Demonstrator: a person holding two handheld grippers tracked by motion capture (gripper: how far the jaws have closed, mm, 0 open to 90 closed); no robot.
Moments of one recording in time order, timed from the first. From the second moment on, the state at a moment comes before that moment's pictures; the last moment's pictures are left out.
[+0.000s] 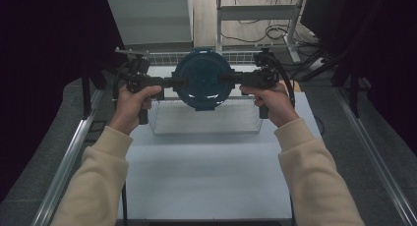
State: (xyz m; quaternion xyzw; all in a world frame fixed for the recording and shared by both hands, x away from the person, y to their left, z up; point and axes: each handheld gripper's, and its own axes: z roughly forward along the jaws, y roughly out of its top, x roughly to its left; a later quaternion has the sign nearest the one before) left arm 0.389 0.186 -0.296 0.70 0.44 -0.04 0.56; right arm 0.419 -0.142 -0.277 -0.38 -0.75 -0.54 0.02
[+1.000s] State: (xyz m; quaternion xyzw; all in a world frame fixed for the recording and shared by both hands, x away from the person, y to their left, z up) left arm 0.446 0.187 -0.324 0.66 0.50 -0.10 0.55; right arm 0.478 -0.145 -0.311 -0.46 -0.69 -0.54 0.09
